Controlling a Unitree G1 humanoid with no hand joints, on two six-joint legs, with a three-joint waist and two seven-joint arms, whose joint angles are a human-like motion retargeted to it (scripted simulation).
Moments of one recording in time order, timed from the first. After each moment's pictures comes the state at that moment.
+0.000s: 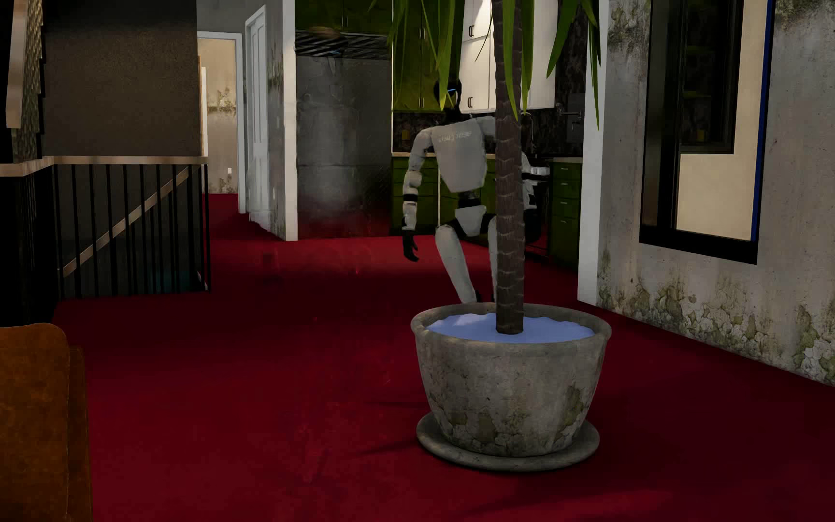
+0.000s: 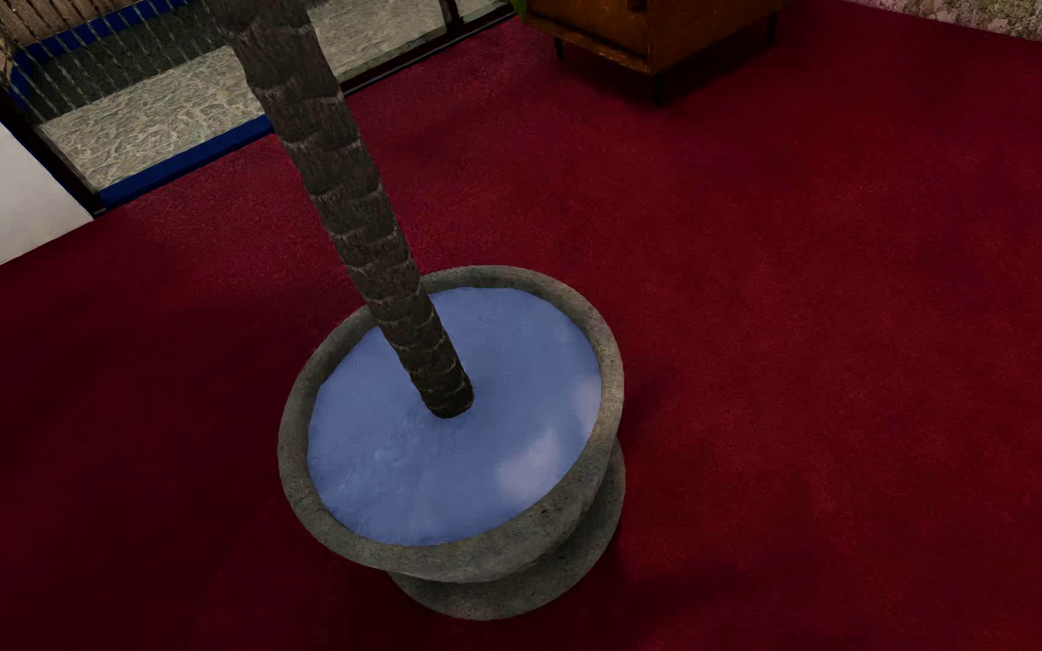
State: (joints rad) body -0.10 0.17 -0.03 -0.10 0.18 0.03 0.00 0.00 0.11 0.92 0.22 0.24 0.28 0.27 -0.15 0.50 -0.54 0.00 0.00 -0.56 0.51 0.80 0.91 0.00 0.00 0.00 0.00 0.00 0.00
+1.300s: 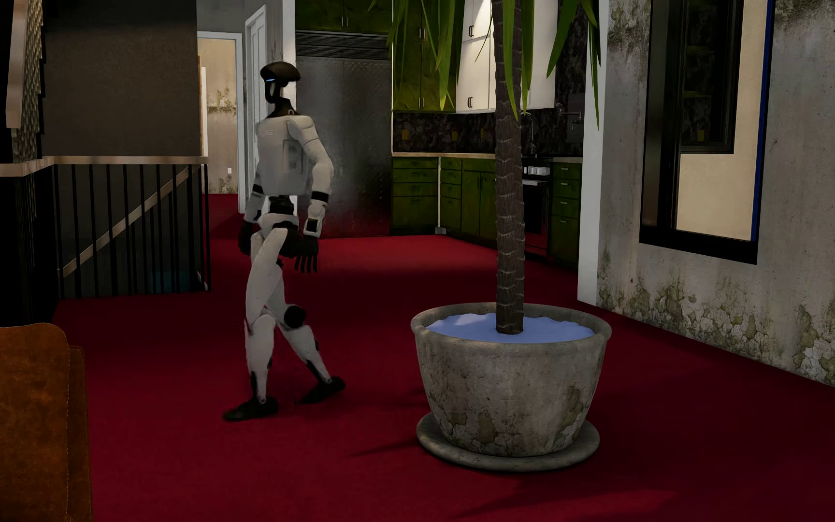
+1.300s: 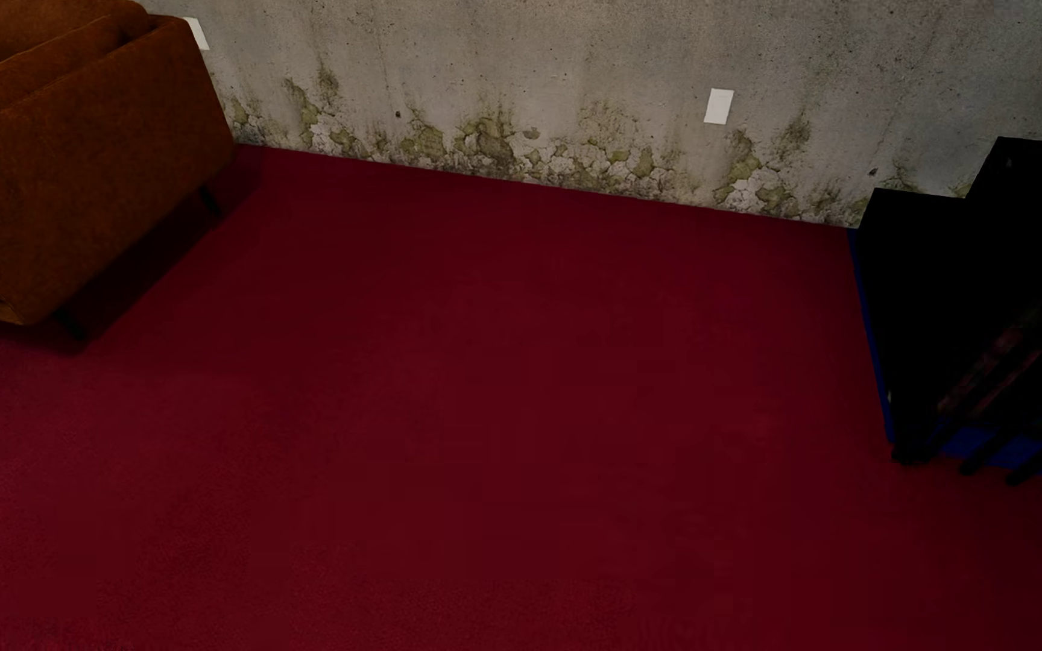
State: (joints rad) body -0.18 0.35 0.10 -0.19 0.08 -0.04 0.00 0.00 0.14 0.32 0.25 0.28 0.31 0.04 -0.18 0.49 -0.58 0.00 0.00 -0.60 0.52 0.86 0.92 0.00 0.00 0.00 0.00 0.00 0.00
